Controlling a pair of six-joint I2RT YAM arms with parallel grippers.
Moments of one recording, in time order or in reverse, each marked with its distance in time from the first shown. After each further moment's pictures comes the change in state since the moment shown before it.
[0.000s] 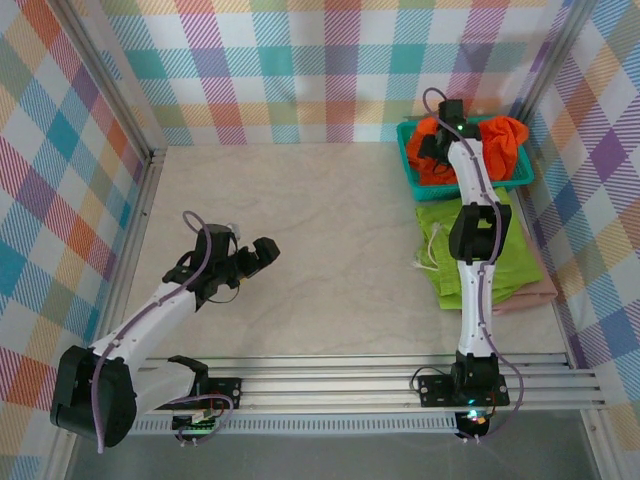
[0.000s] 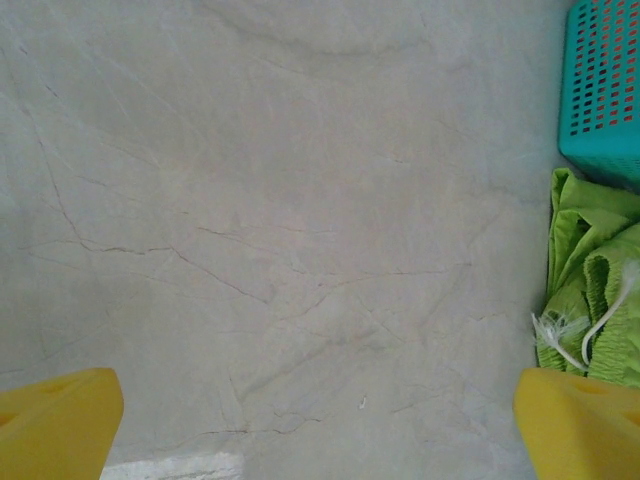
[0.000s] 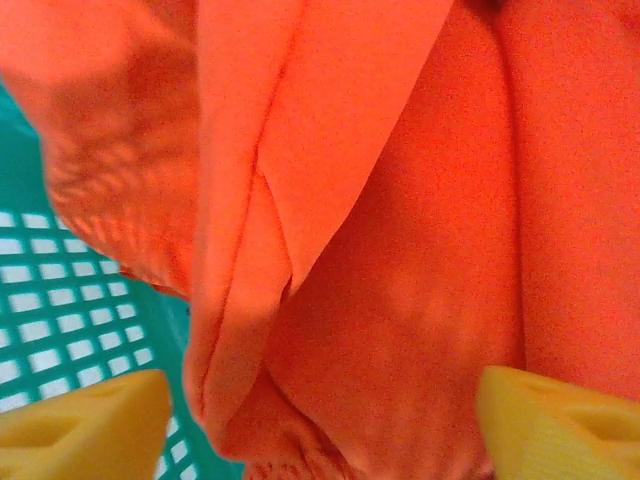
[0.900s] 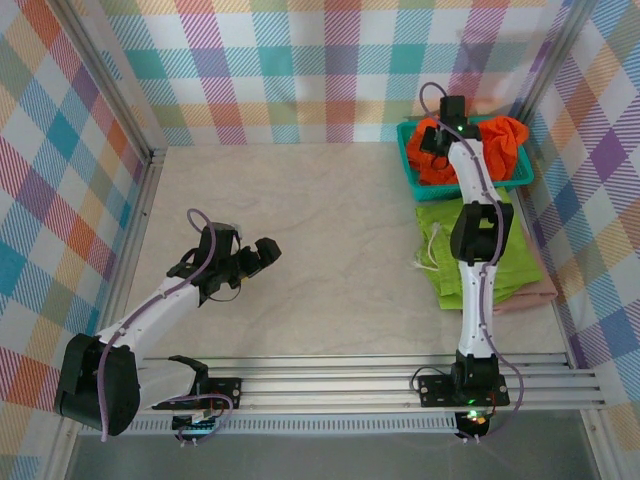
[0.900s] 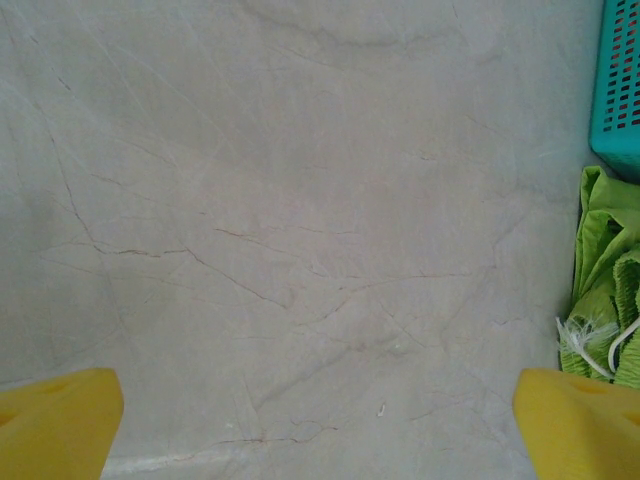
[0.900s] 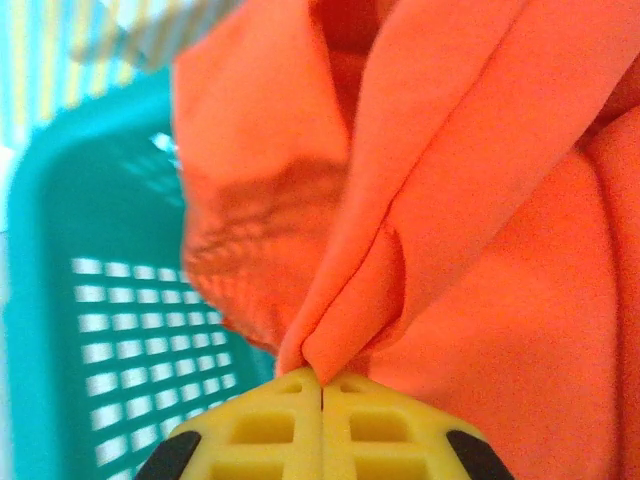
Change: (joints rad) left arm 0.001 0.051 0.013 0.001 -0.007 0.005; right arm 0.008 -0.097 -0.107 0.204 -0.110 -0.053
